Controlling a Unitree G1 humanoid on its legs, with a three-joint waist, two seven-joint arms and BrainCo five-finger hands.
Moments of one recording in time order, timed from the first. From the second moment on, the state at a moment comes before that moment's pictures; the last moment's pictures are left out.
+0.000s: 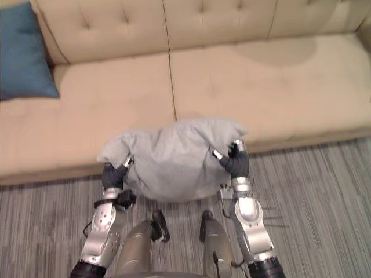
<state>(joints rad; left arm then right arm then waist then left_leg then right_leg) 0.15 0.10 -0.19 0.03 -0.33 -0.32 0.22 0.09 -0.18 0.18 -0.13 0.19 -0.27 -0.11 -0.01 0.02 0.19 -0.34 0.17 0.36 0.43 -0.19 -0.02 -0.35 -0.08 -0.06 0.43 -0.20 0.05</state>
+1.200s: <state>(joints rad) 0.16 0.12 -0.27 0.16 -0.30 -0.27 0.11 0.11 -0.26 0.12 -0.05 0.15 -0.23 -0.08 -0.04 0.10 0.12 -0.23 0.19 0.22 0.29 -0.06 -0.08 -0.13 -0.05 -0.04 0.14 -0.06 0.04</state>
